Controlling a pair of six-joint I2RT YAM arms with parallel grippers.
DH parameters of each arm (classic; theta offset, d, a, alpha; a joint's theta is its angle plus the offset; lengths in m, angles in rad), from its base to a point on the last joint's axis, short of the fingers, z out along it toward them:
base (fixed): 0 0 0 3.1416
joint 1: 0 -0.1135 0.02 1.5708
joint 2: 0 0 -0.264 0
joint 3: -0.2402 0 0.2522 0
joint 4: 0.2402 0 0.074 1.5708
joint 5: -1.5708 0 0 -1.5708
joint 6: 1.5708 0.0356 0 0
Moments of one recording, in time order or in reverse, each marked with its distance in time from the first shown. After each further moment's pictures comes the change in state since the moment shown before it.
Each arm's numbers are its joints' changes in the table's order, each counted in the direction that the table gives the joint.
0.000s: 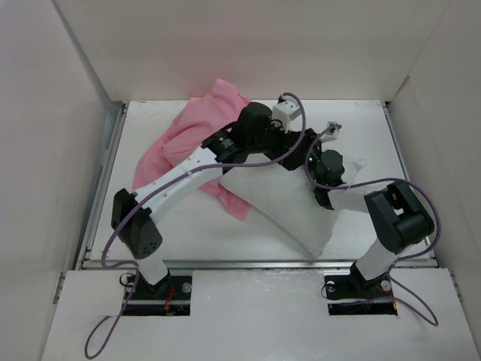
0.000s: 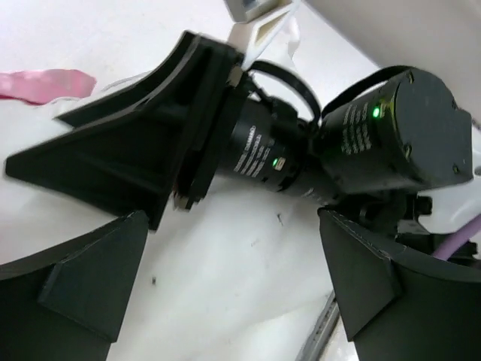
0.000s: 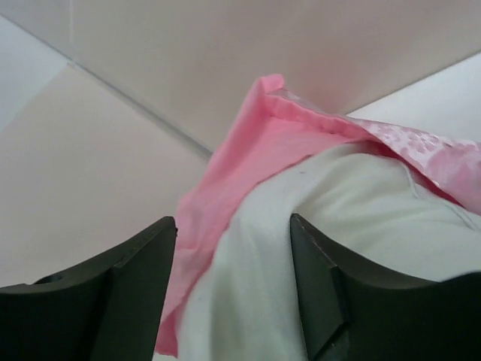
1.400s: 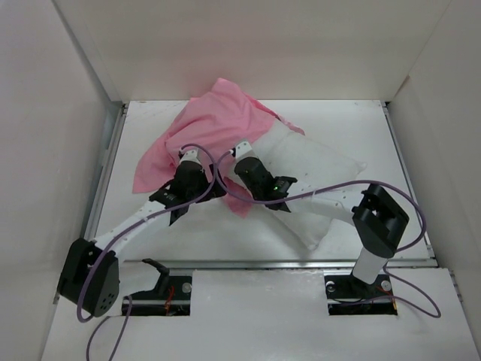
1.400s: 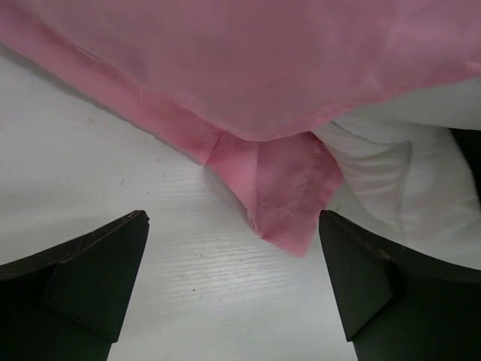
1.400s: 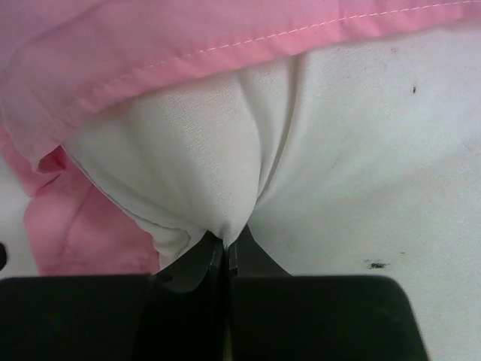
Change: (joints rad) left arm -0.336 -0.575 1.024 -0.227 0.355 -0.452; right arm -0.538 0.075 -0.499 1.249 -0.633 -0.908
